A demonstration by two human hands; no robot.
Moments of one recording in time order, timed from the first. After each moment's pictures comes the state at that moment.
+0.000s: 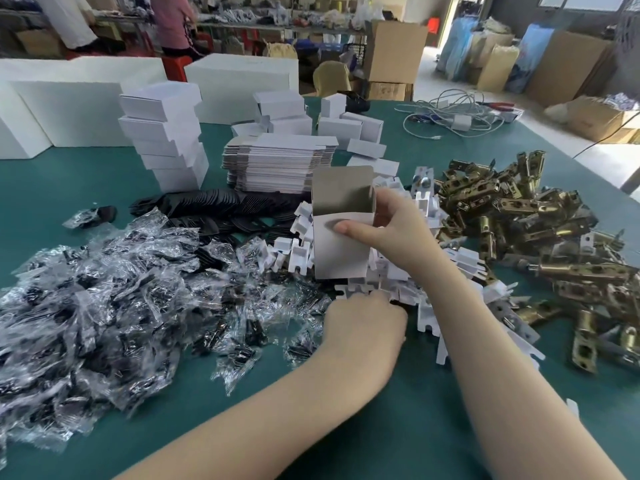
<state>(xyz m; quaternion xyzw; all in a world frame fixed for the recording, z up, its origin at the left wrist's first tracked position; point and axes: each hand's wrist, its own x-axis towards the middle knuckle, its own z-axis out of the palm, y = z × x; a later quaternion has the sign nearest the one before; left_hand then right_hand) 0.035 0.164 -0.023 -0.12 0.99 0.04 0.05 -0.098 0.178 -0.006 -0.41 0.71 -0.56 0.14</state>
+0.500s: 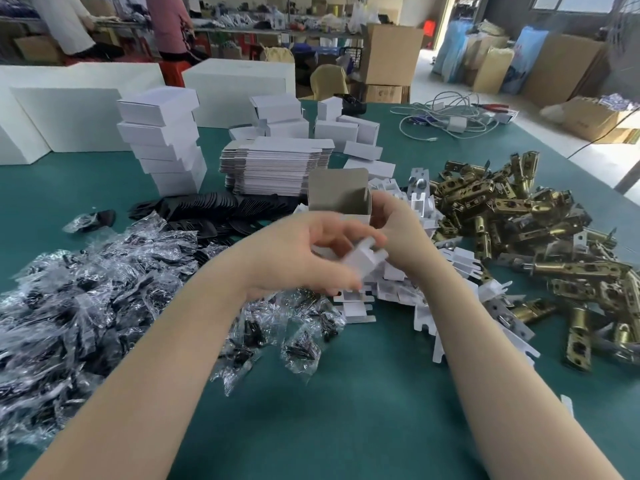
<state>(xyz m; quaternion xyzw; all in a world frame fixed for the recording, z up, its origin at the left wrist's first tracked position) 0.061 0.068 0.045 -0.03 0.81 0.59 0.02 -0.101 0.178 -0.007 -0.41 0.69 -0.58 0.15</state>
